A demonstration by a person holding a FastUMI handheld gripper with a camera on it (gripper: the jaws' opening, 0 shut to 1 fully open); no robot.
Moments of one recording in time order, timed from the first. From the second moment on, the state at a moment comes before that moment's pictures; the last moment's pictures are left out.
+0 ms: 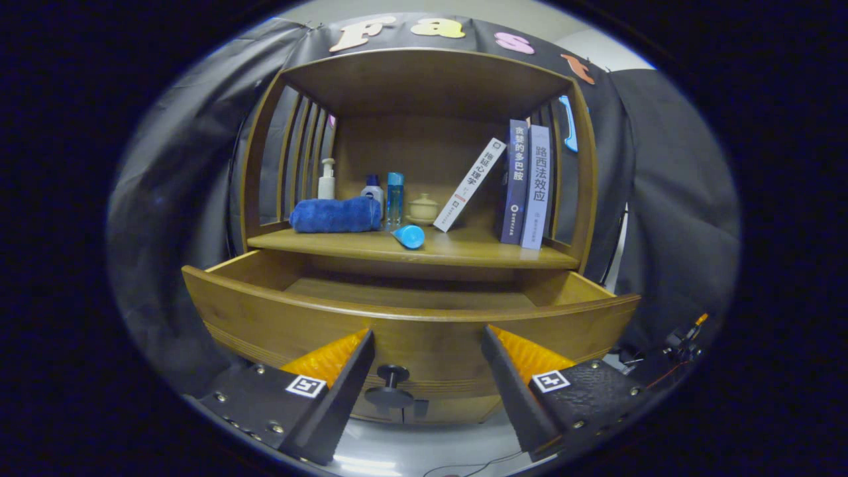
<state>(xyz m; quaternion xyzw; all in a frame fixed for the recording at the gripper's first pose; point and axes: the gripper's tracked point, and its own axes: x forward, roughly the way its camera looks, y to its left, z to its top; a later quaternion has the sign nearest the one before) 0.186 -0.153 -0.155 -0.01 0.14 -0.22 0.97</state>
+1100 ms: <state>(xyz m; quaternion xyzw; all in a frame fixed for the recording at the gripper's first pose) 0.196 -0.154 -0.158 -0.02 0.16 -0.23 0.96</state>
